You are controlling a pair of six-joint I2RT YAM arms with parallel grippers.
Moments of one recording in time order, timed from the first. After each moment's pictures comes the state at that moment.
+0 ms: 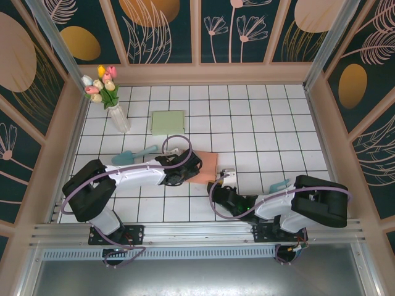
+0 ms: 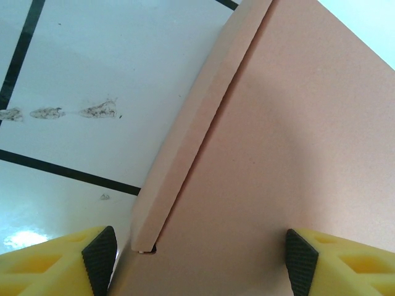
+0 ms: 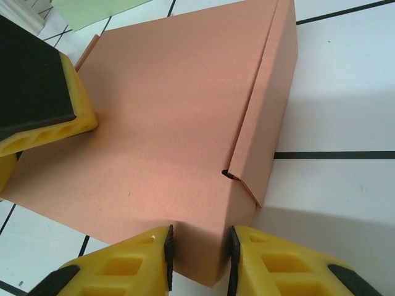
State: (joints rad) left arm -0.94 1.62 0.88 -0.43 -0.26 -1.33; right arm 1.26 1.41 0.23 0.53 0.61 0.92
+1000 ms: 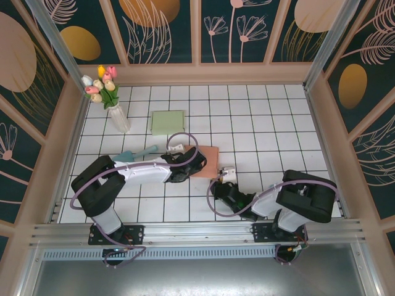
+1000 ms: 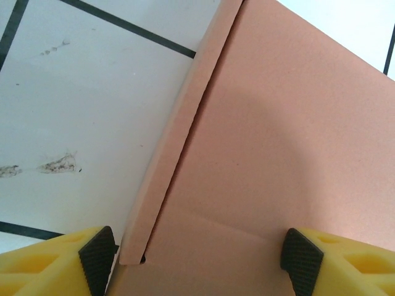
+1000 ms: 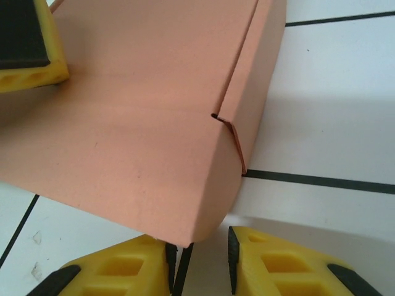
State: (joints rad) left arm -0.94 1.71 0.93 -0.37 -0.34 -1.28; right arm 1.16 1.54 0.21 0.67 0.56 0.74
